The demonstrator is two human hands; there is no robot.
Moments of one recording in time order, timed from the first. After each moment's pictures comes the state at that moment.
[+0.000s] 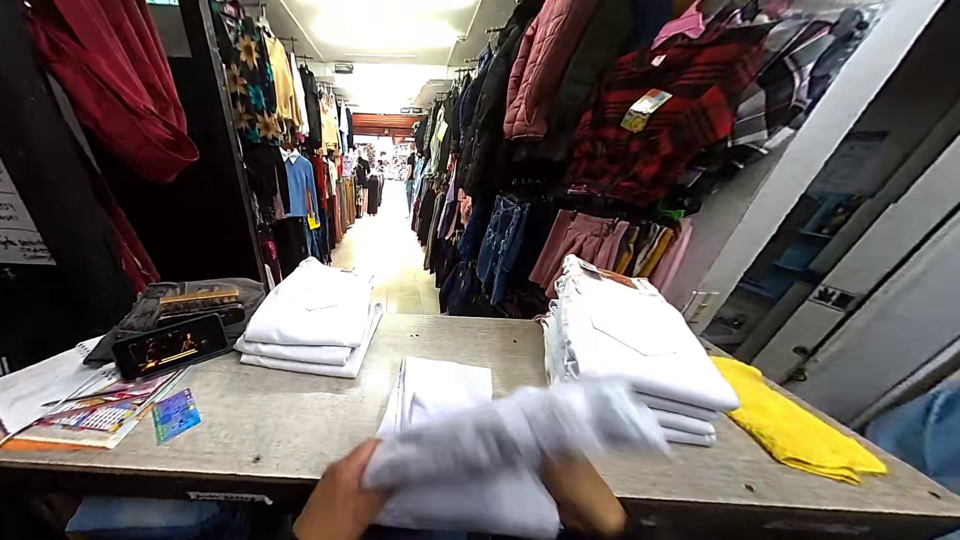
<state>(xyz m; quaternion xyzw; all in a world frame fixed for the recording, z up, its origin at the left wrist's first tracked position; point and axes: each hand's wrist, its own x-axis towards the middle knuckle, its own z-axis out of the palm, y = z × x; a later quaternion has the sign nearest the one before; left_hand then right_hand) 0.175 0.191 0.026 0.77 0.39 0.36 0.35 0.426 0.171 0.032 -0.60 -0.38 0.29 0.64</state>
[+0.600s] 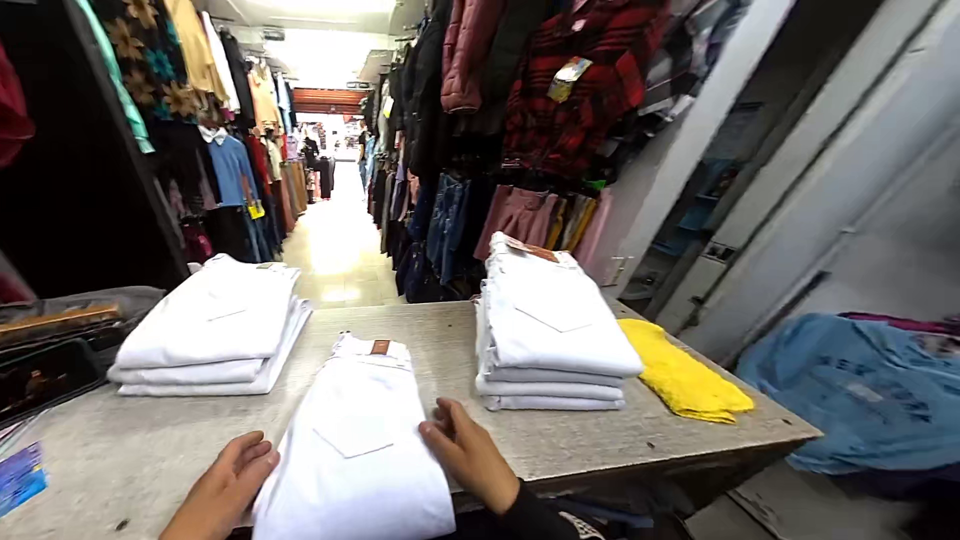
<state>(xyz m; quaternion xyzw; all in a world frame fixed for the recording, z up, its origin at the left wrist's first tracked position) 0.198 0.228 0.043 0.60 0.55 0.32 0.48 0.517 0.201 -0.053 -0.64 -0.58 0.28 0.43</state>
